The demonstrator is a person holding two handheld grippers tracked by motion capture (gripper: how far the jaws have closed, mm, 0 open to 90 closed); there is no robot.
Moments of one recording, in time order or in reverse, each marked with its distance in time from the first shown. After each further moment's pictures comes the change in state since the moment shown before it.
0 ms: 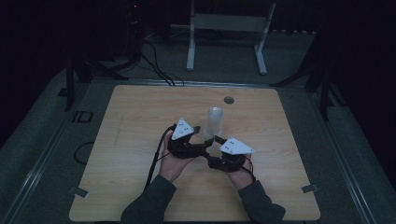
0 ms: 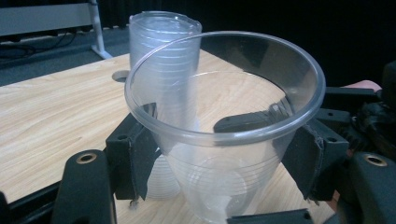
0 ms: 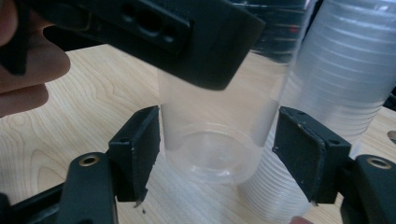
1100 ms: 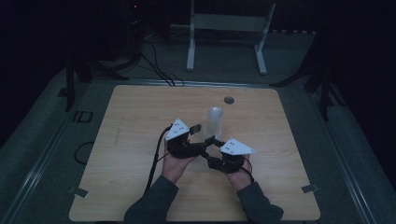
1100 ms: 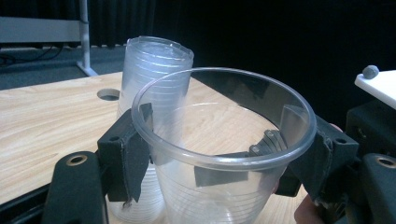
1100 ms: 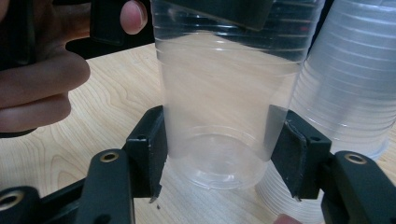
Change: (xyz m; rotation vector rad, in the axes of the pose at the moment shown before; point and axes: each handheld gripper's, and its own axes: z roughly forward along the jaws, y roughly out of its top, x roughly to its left) left arm 0.003 -0.004 -0.002 -0.124 -0.055 -0.079; right arm 0.001 -0.005 0.001 -0.019 0.046 0.052
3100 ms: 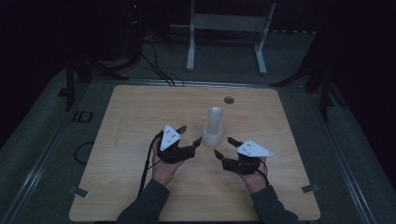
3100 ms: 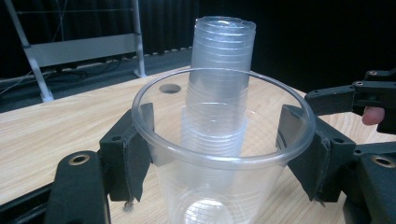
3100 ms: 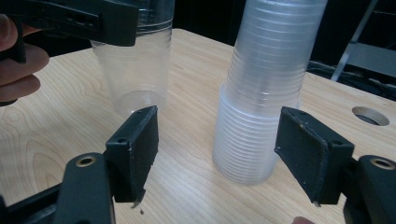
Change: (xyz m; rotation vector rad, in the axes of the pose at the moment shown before) left arm 0.011 -0.022 -0.020 0.004 0.205 0.124; right arm -0.023 -0.009 -0.037 0.006 -0.080 0.008
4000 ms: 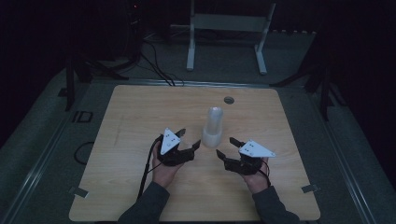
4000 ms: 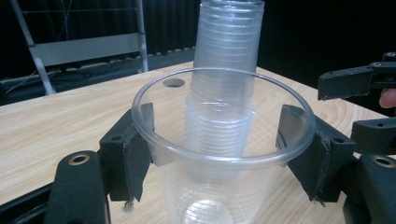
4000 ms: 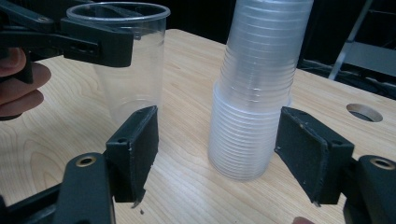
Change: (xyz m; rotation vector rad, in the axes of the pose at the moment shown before) left arm 0.001 -0.017 0.003 -0.006 0.017 0.003; right arm -0.003 -0.002 -0.004 -0.005 -0.007 0.010
